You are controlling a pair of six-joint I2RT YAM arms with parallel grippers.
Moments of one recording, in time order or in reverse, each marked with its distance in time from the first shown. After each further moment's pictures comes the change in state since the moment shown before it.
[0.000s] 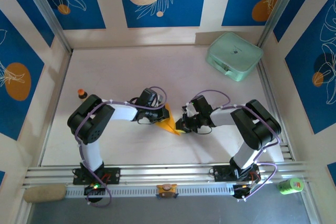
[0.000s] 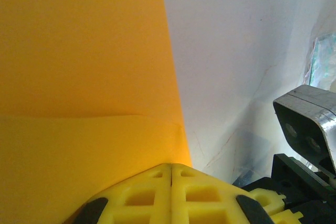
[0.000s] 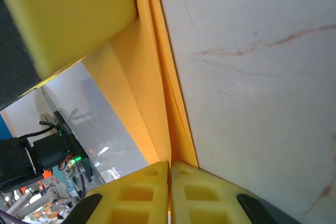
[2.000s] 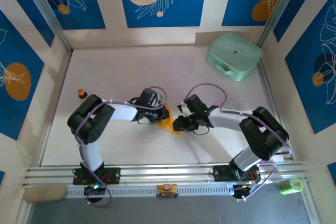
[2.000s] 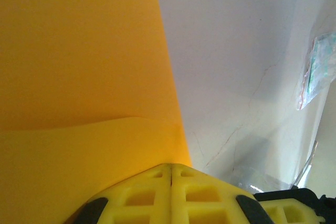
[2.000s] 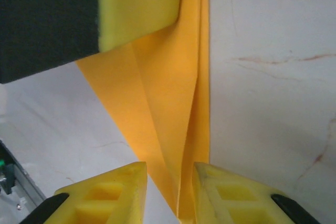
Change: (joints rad) left arm 0.008 0.000 0.000 0.003 0.003 0.000; right arm 0.121 -0.123 0.086 -0.243 0.309 -0.204
